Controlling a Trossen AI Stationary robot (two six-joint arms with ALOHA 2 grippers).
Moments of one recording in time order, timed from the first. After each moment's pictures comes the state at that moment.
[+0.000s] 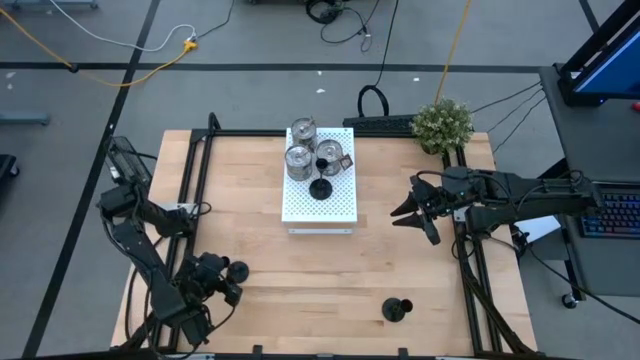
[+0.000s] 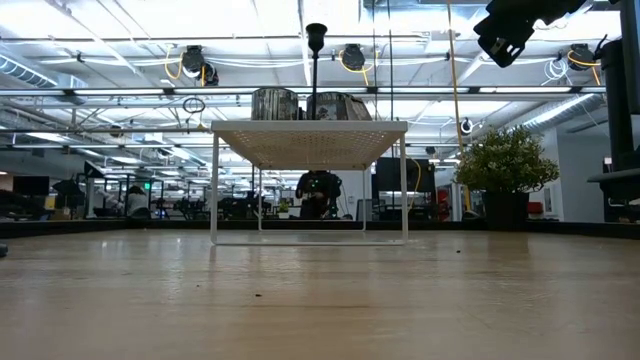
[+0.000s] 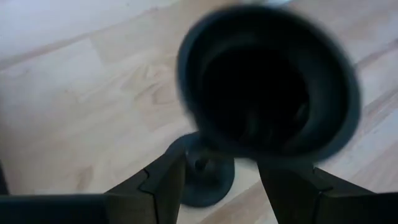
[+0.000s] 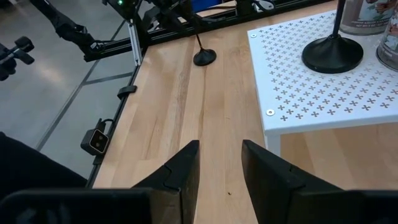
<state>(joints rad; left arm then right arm) -1.06 1.66 1.08 -1.33 -0.58 -2.23 0.00 0.75 0.75 -0.45 -0.23 0.25</state>
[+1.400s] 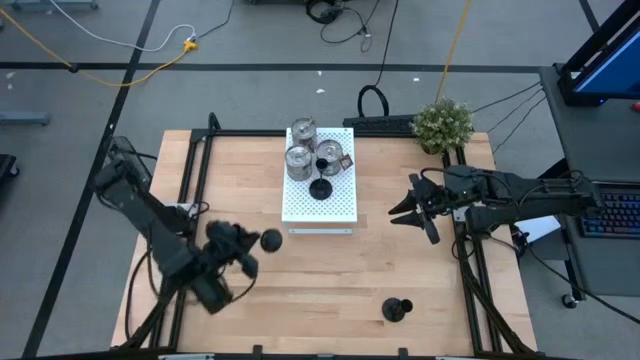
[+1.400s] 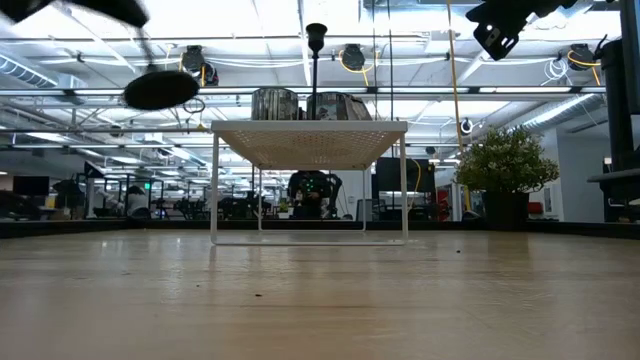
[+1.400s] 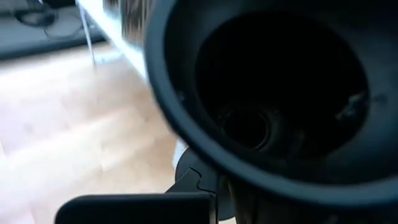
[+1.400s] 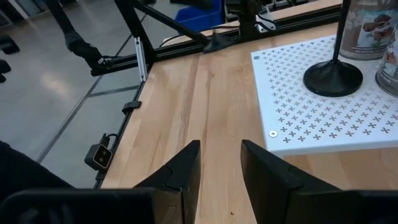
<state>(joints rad) -0.78 1.42 1.17 -1.21 -1.02 -1.74 0.00 0.75 0.75 -0.38 -0.23 0.25</state>
